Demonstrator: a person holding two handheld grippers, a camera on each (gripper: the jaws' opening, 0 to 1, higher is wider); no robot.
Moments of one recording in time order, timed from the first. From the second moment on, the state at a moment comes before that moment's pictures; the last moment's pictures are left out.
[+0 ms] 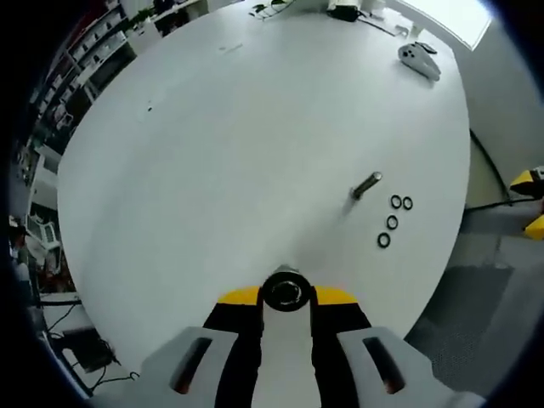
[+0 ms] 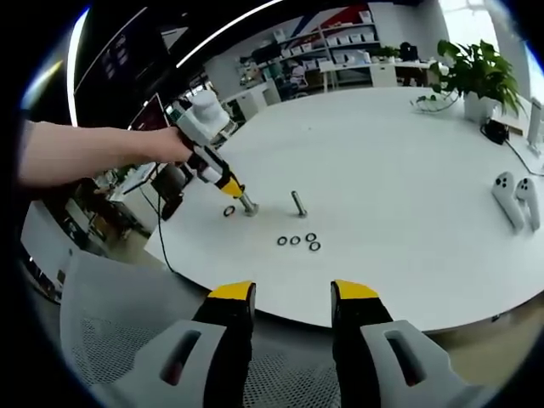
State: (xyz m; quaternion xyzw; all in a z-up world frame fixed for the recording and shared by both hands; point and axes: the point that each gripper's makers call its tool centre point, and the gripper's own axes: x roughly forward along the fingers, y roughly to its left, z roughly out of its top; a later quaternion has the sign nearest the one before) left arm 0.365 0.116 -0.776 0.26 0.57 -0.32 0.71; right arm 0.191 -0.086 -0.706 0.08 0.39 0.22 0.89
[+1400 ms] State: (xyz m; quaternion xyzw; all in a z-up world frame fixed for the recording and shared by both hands) left arm 0.366 0.116 -0.825 0.29 0.59 -0.33 0.68; right arm 0.191 -0.091 -0.708 0.08 0.40 0.20 0.89
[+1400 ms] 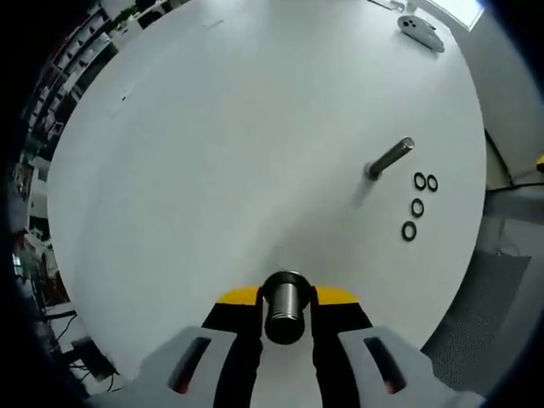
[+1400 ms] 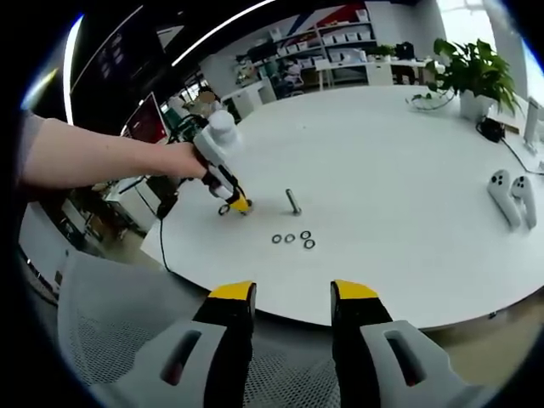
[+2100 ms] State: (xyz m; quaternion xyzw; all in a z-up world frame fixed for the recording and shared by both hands) left arm 0.360 0.170 -0.818 0.26 0.59 -0.30 0.71; right arm 0.190 -0.091 -0.710 0.08 0.40 0.21 0.89
